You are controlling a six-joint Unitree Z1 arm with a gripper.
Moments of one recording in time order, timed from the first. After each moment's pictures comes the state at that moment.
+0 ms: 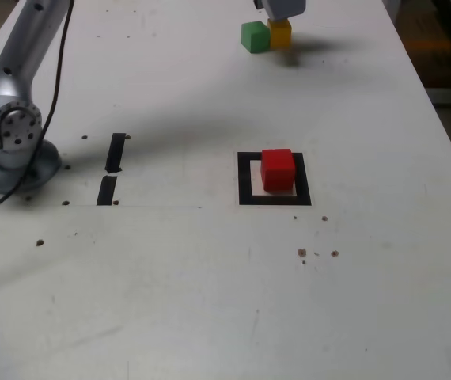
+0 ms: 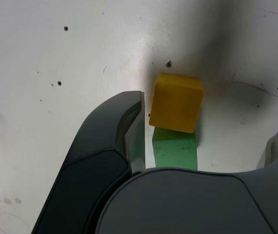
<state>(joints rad) 0.72 2.32 -2.12 1.13 0.08 2.04</state>
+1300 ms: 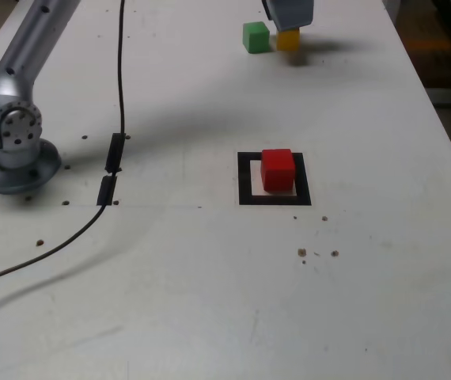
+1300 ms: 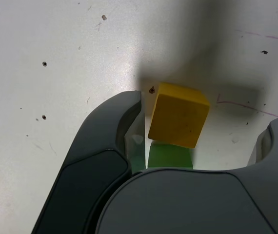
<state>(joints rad) 0.72 2.37 -2.17 1.13 0.00 2.11</state>
